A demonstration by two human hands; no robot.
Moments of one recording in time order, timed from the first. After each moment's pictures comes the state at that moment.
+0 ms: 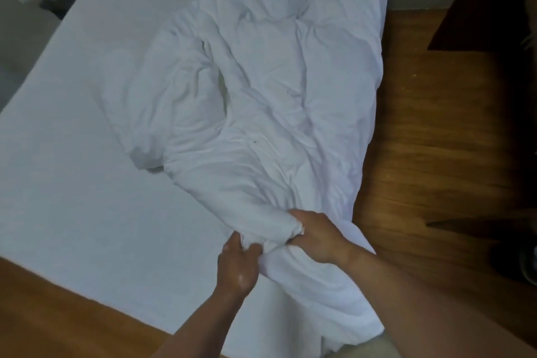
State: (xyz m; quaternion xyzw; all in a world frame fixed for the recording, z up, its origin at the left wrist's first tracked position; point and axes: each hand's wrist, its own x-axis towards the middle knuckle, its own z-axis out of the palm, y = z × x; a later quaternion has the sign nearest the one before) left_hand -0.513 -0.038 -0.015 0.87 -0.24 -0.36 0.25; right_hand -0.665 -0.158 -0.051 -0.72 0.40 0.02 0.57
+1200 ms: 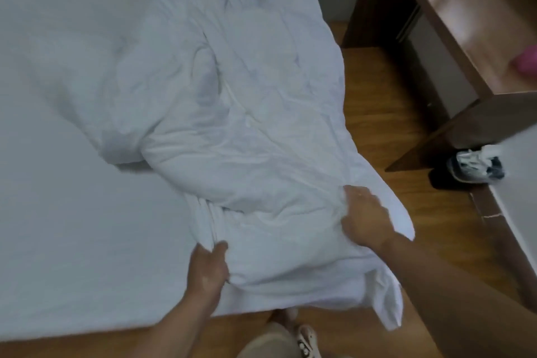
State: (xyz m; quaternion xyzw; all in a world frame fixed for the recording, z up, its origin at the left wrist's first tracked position) left_hand -0.256 0.169 -0.078 0.76 -0.20 -0.50 0.37; right_hand -0.566 0.073 -0.041 -0.65 0.71 0.07 0.26
